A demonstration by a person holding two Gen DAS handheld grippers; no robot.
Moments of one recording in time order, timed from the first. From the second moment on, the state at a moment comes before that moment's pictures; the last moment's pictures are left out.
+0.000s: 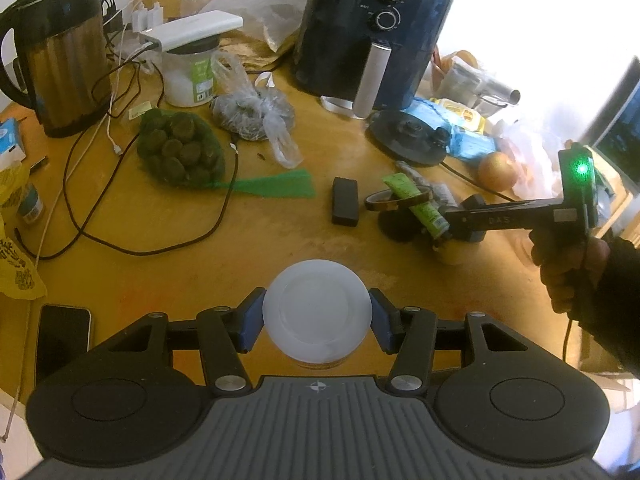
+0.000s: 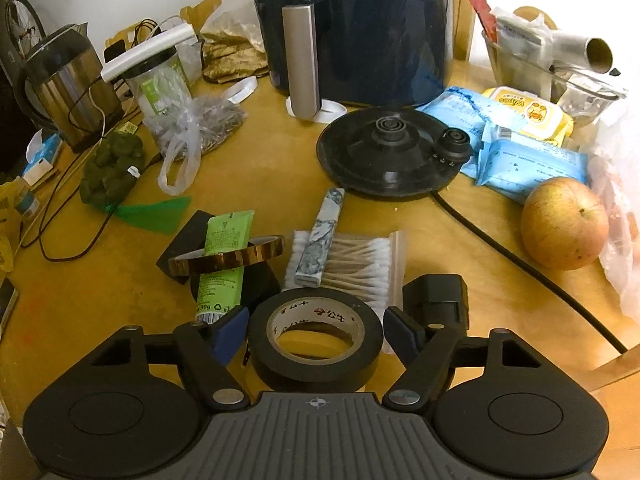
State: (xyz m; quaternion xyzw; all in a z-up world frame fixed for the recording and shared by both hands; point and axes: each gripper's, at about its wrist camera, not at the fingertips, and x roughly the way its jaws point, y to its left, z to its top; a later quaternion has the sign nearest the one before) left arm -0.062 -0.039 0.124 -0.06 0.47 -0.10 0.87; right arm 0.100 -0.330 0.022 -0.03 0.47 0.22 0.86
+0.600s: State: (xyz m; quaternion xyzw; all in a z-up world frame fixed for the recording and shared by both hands) left arm -0.062 -0.041 0.126 -0.06 0.47 -0.10 0.88; right arm 0.105 -0.336 0.021 -0.02 0.47 0.22 0.85
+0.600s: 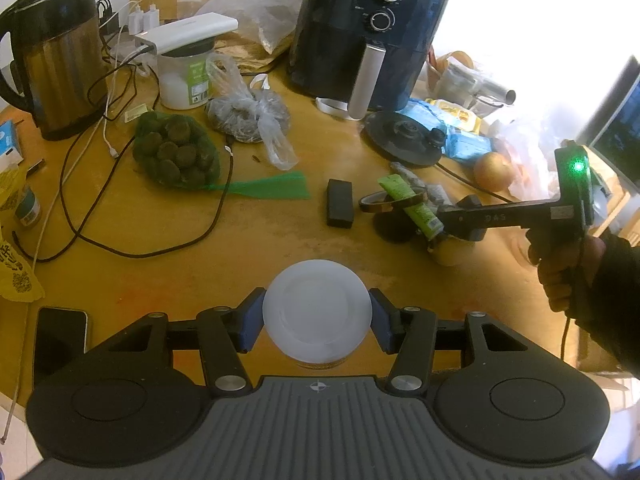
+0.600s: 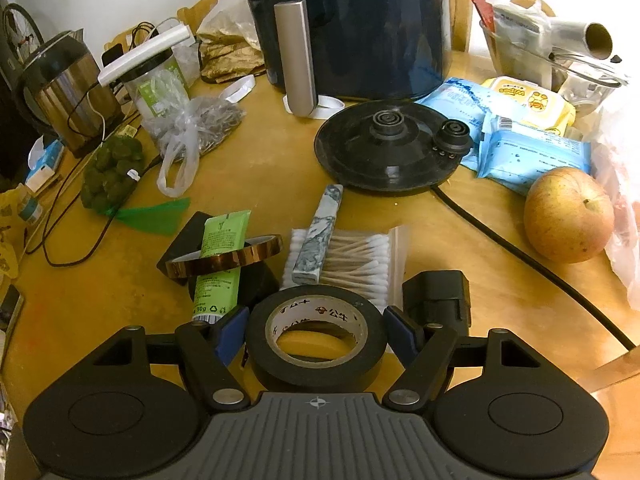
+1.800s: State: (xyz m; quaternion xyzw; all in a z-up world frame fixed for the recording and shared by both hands) left arm -0.093 -0.079 0.141 -0.03 0.46 -0.17 0.87; right arm -0.024 -0.377 0.097 0.04 0.41 0.22 0.88
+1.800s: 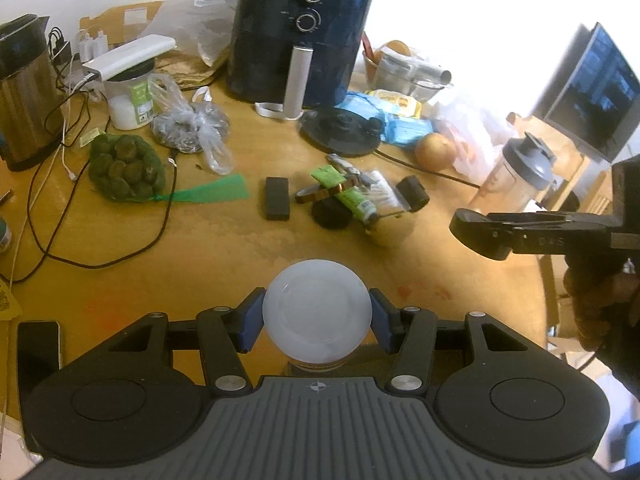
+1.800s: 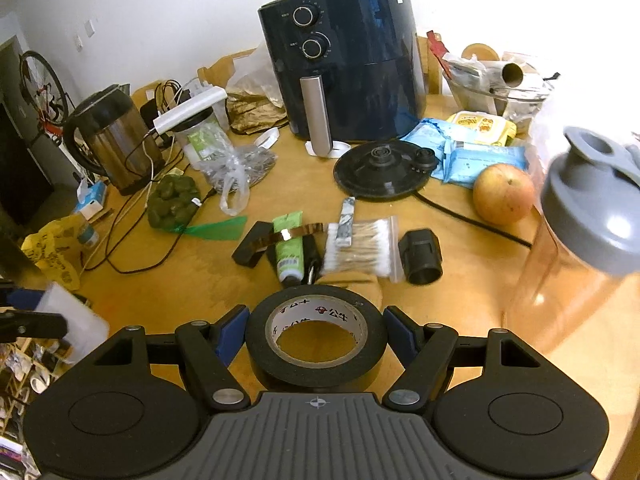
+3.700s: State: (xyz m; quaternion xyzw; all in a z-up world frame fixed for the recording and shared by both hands) left arm -0.107 -0.127 0.078 0.10 0.51 -0.18 0.84; right arm -0.133 -0.339 0.043 -0.07 0.45 0.24 0.86
